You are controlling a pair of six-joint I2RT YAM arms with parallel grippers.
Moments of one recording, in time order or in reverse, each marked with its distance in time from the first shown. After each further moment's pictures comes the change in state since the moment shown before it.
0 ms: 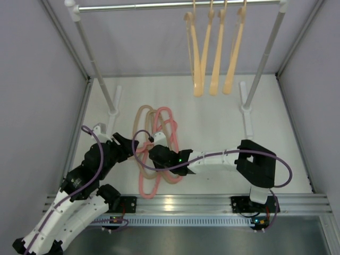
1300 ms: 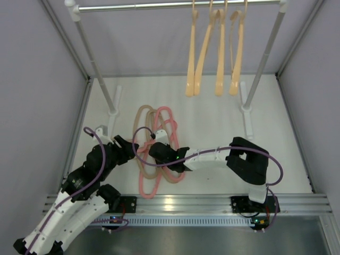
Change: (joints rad) left arm 0.000 -0.021 -0.032 -0.035 0.005 0.014; right arm -0.051 0.090 0.028 0.035 0.049 0.010
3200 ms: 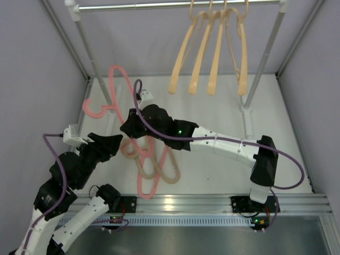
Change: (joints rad) left arm 0.000 -0.056 0.261 -0.068 -0.037 0.034; right arm -0.022 -0.116 0.473 -0.066 -0.260 0.063
